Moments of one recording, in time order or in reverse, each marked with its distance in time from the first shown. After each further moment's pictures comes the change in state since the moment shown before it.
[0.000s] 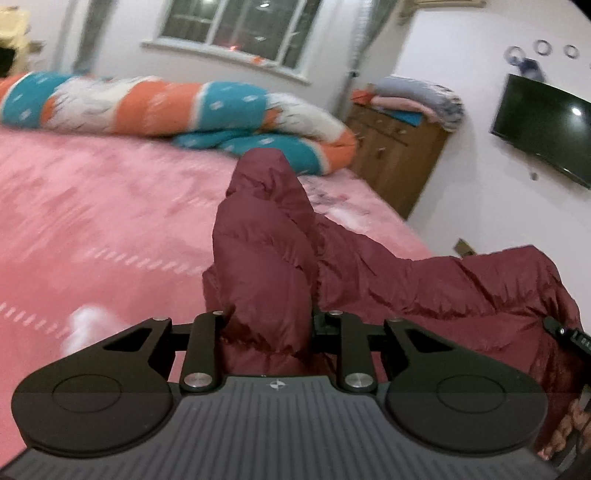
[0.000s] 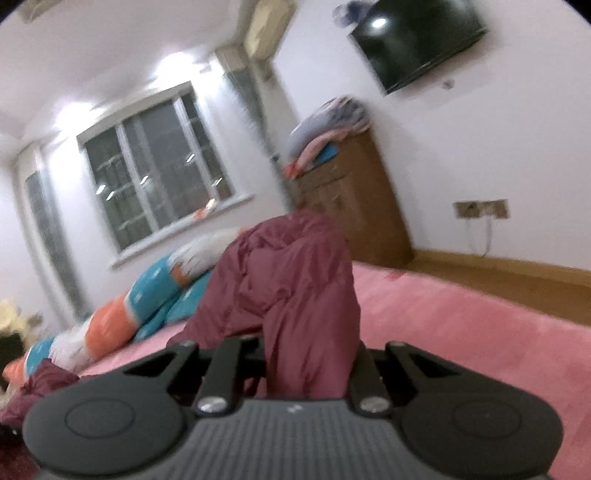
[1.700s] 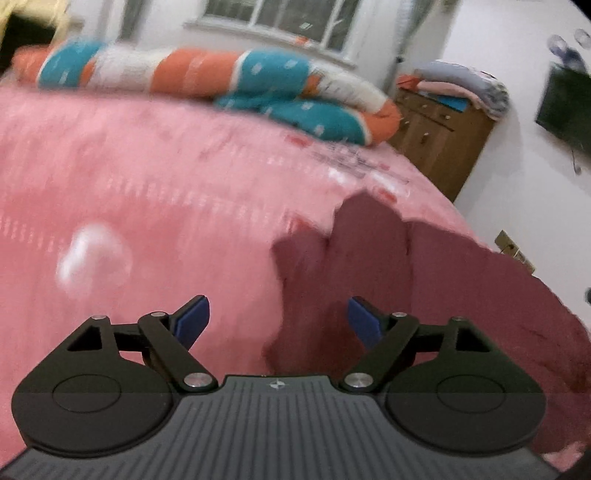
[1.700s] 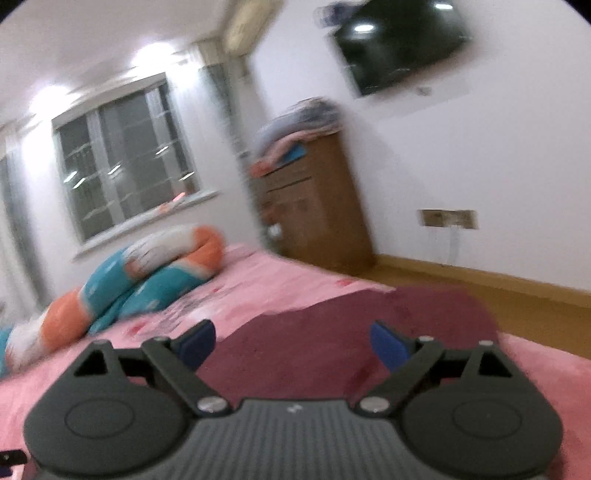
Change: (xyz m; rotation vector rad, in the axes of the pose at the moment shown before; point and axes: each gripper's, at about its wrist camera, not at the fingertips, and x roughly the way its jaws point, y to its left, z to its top) left arm 0.015 -0.016 -0.083 -0.128 0.070 0.163; right arm 0.017 0.010 -0.026 -0.163 0.073 -0.032
